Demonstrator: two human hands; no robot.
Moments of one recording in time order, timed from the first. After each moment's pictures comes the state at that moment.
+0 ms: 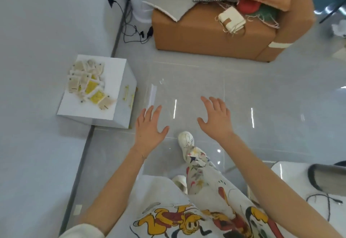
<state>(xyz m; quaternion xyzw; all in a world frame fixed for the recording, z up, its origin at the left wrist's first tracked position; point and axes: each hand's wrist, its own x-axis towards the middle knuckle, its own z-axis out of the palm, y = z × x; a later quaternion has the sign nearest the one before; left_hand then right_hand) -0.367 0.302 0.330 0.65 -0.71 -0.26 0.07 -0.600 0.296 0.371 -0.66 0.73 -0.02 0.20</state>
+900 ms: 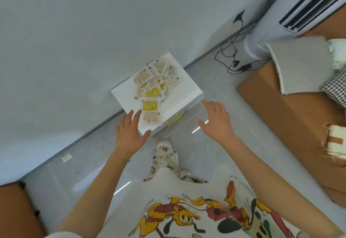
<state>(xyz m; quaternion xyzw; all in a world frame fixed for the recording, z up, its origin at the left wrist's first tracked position) -0.144 0.127 0.280 0.90 -0.34 -0.25 0.13 -0.337 -0.096 0.314 -0.87 0.42 0.11 0.23</state>
